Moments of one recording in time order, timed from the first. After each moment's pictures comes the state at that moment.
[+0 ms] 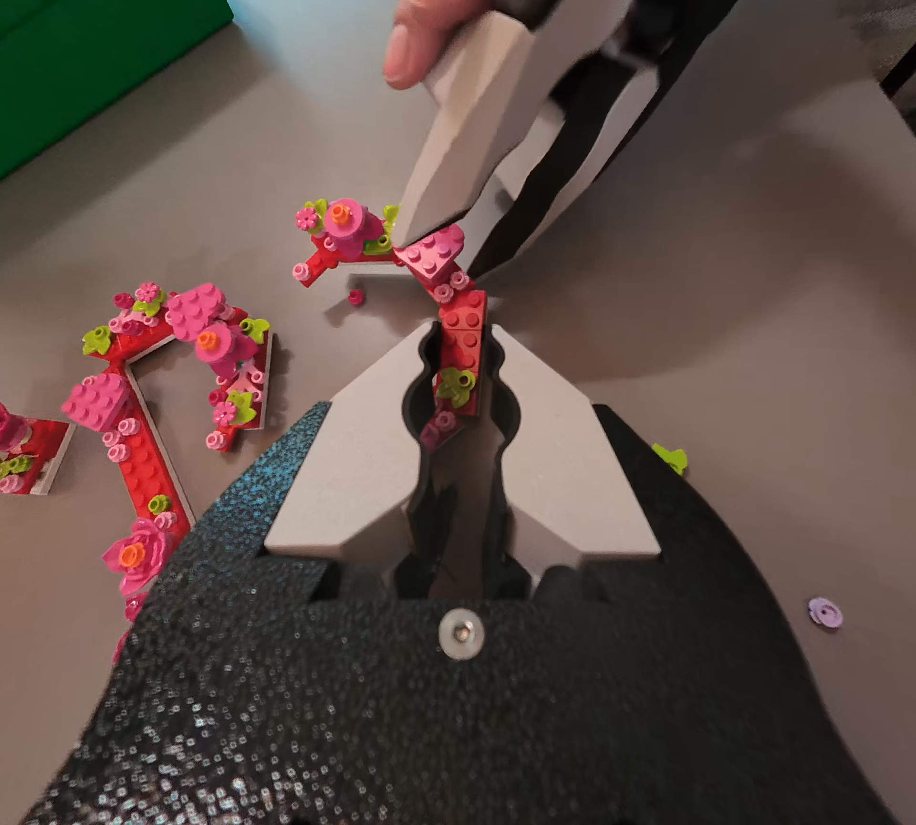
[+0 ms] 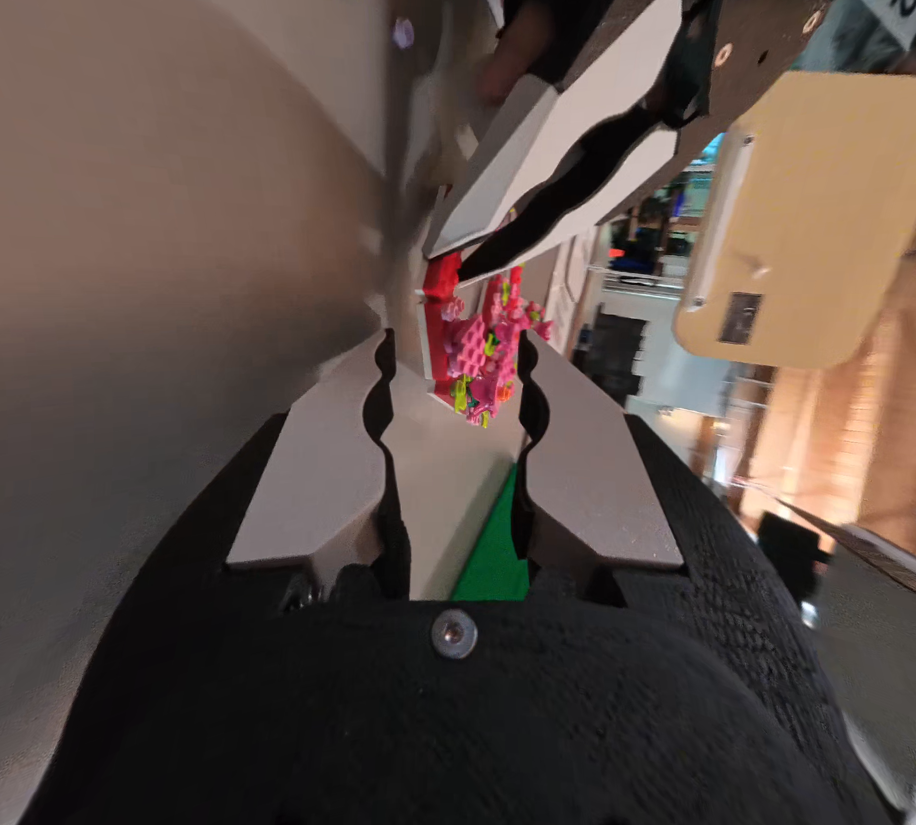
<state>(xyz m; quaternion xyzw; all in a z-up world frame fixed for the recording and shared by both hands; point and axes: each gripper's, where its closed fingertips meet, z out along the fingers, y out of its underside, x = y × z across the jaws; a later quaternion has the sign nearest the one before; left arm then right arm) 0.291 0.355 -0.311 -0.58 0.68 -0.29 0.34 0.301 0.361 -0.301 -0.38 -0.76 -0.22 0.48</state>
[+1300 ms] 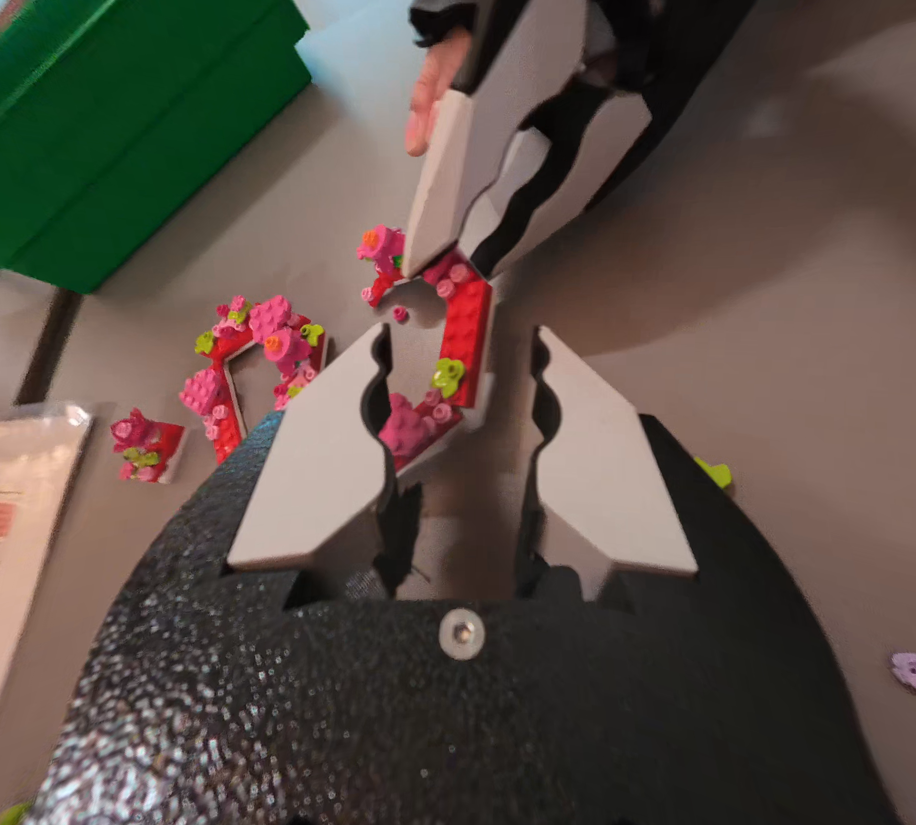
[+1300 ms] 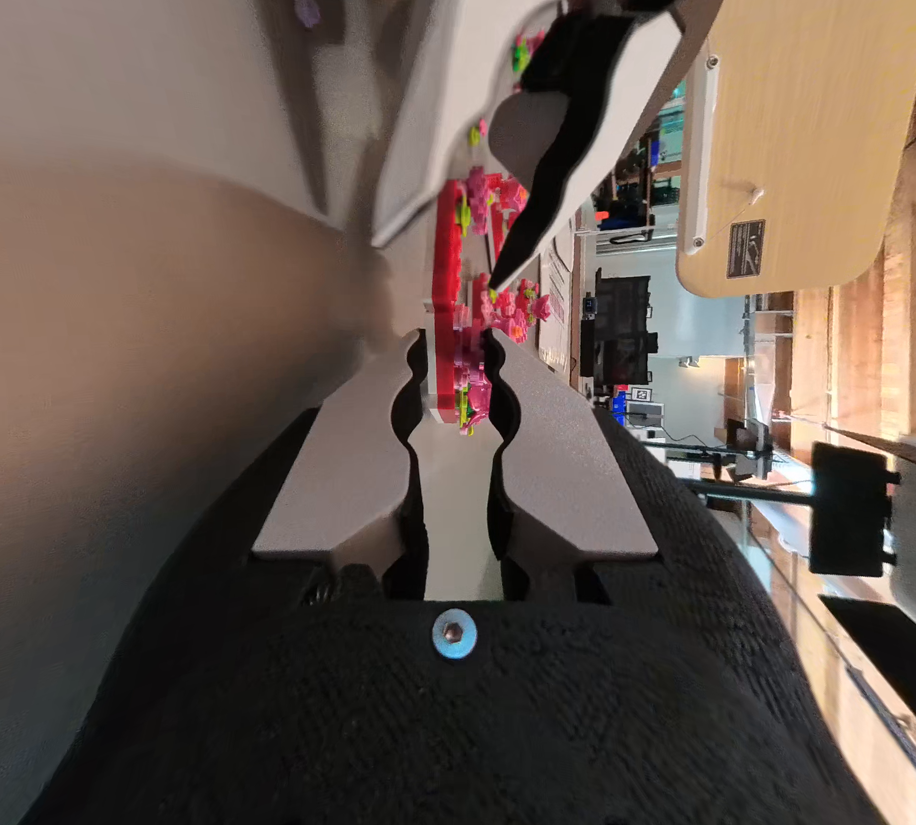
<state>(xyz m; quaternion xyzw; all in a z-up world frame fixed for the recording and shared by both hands) 0.293 0.361 -0.301 -0.55 0.69 -0.21 0.43 0.303 0.375 -0.301 -0.44 -0.69 -0.19 0.53</state>
